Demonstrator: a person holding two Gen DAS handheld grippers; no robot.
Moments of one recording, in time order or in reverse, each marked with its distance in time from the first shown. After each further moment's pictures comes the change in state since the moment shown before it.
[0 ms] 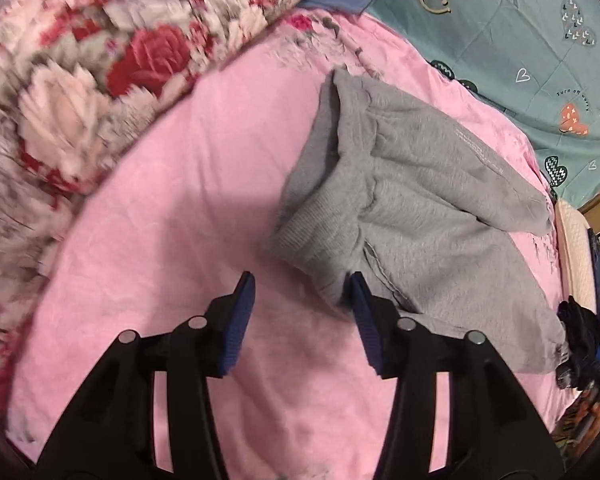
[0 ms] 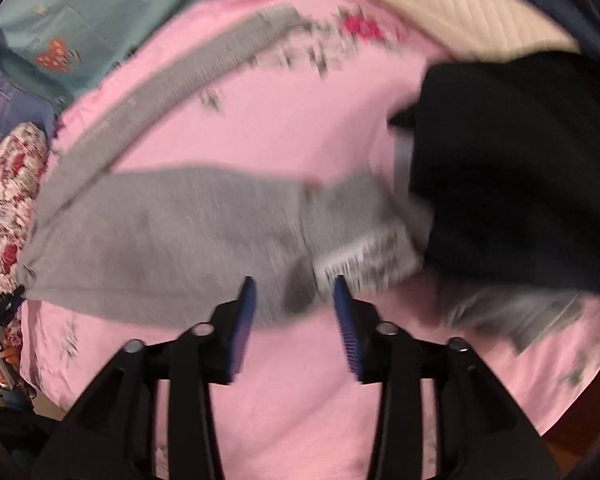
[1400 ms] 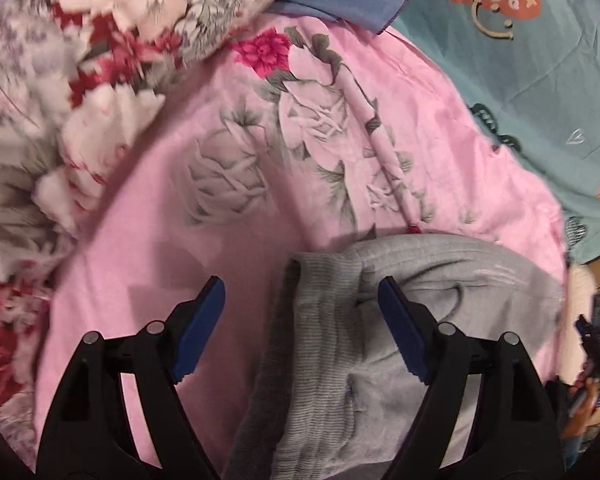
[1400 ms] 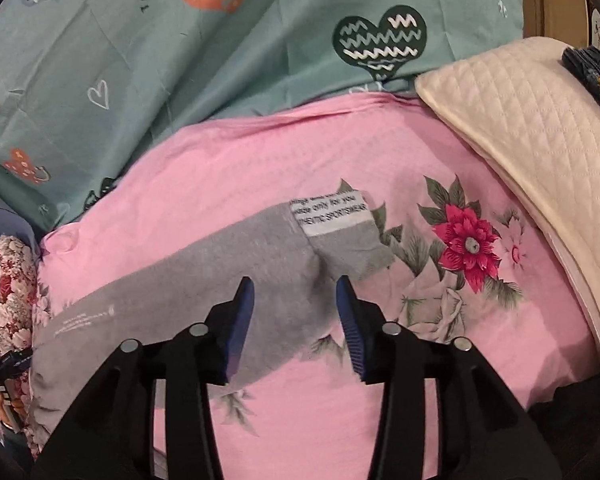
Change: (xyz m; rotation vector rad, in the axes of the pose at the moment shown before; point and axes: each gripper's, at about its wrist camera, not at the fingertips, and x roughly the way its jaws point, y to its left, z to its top) left arm 0.149 -0.027 0.187 -0.076 0.106 -0.096; right arm 0.113 0.051 0.263 0.005 -0.181 0.060
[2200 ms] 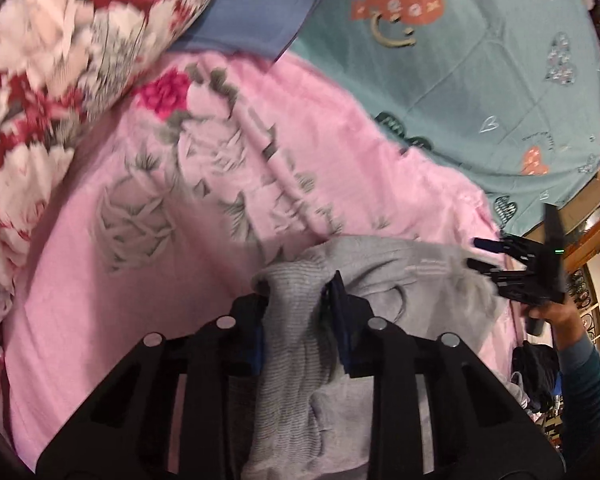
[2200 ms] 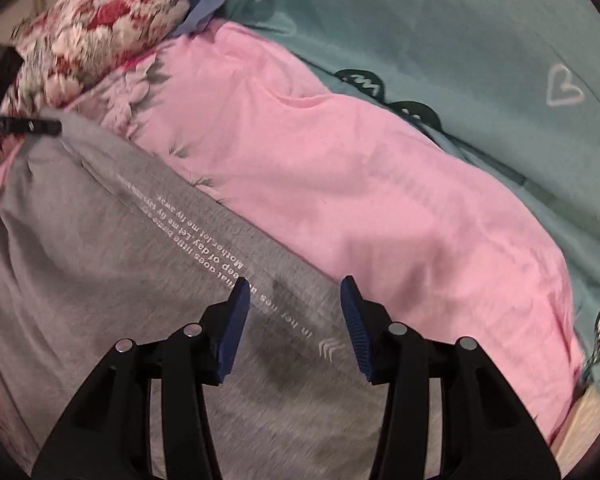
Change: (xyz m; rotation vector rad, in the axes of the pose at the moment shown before) left arm -0.016 -0.028 -0.002 0.188 -0.127 -0.276; right arm 0.118 0.318 -0.059 -1.034 0.190 0.108
